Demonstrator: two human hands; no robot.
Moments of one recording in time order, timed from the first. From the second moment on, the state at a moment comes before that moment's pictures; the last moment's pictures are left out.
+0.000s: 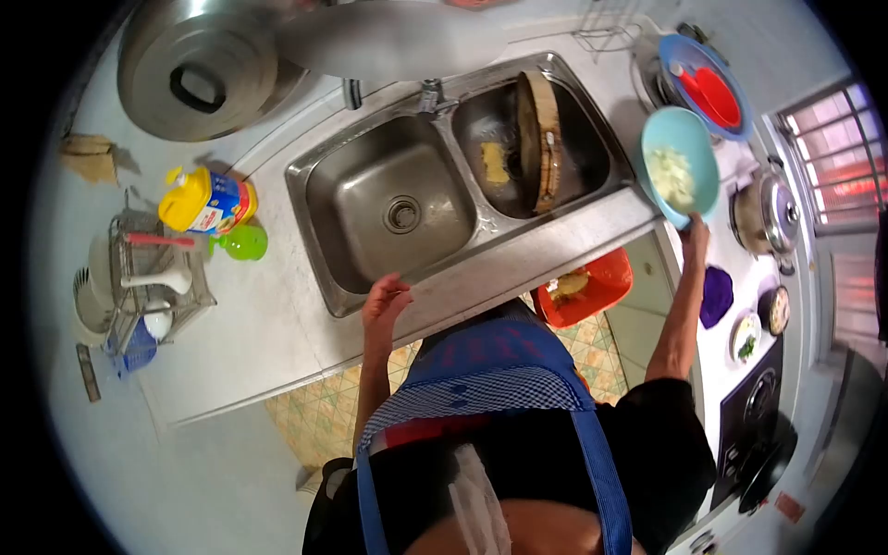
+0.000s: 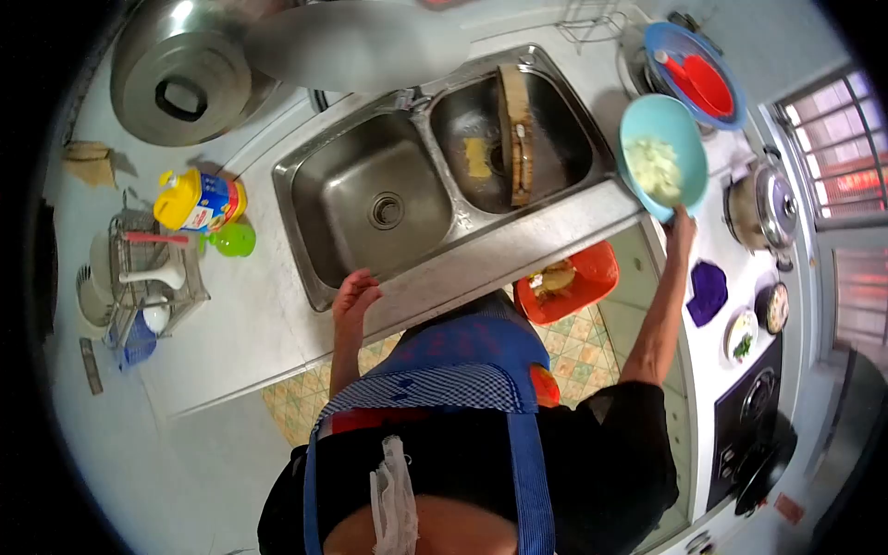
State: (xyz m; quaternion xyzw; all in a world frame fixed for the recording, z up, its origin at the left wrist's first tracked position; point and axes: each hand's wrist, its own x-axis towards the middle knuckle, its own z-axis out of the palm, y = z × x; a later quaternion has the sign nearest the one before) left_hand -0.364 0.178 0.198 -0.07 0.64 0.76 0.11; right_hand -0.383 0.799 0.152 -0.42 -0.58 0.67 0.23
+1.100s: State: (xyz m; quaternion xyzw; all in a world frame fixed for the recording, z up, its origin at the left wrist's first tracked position) left_hand -0.397 0.080 0.155 -0.27 0.36 0.88 0.15; right_hand -0.683 0.411 0.181 0.09 -0.99 -0.01 0.10
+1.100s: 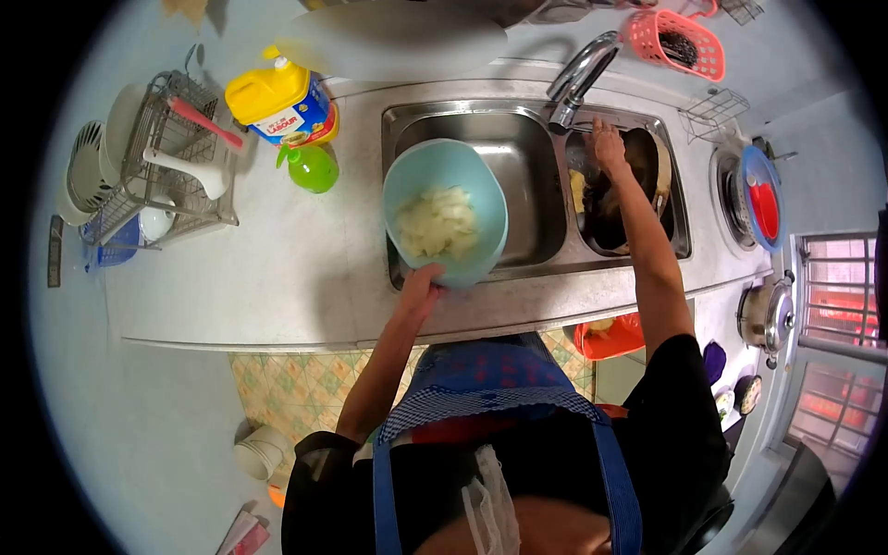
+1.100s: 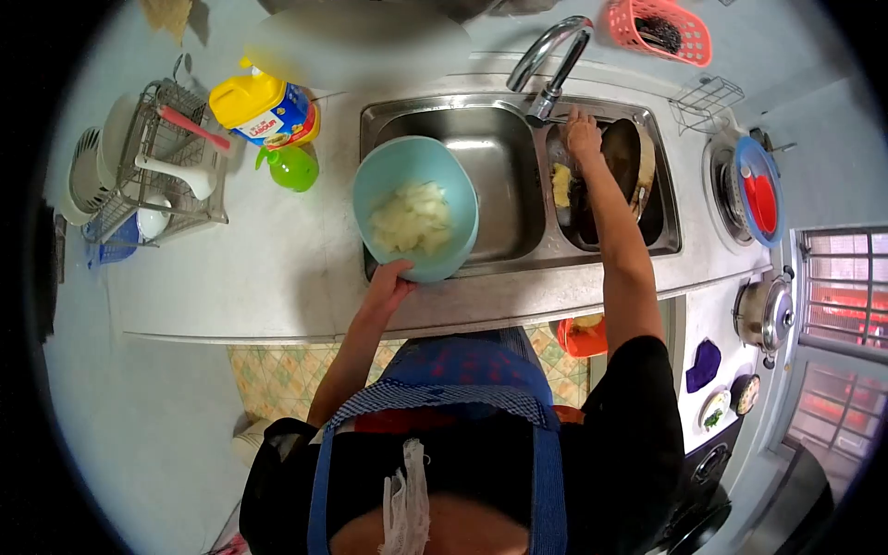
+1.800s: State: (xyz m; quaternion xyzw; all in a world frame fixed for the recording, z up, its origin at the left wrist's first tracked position) left_hand -0.497 0.134 0.138 -0.21 0.39 0.83 0.34; right_hand -0.590 0.283 0.162 0.54 -0.84 0.03 -0.04
